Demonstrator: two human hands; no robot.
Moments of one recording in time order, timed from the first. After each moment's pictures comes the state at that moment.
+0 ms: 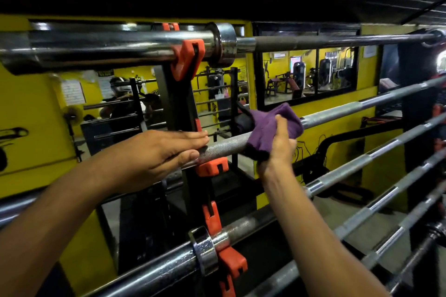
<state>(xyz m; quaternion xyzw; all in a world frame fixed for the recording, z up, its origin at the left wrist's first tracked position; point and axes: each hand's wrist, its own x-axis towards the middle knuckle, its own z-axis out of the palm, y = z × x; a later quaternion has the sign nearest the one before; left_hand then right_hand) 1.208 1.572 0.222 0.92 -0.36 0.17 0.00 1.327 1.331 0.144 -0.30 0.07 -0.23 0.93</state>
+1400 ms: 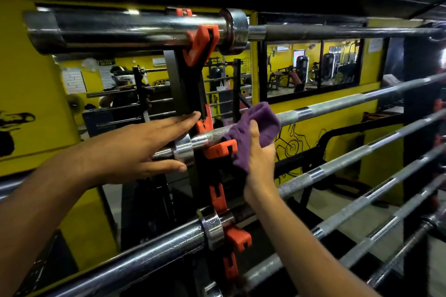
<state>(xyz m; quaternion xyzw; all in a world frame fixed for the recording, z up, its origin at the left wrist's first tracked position) 1.168 1.594 0.222 0.94 -0.30 0.13 -0.06 1.251 1.383 0.113 -0.43 -0.04 -0.19 0.88</state>
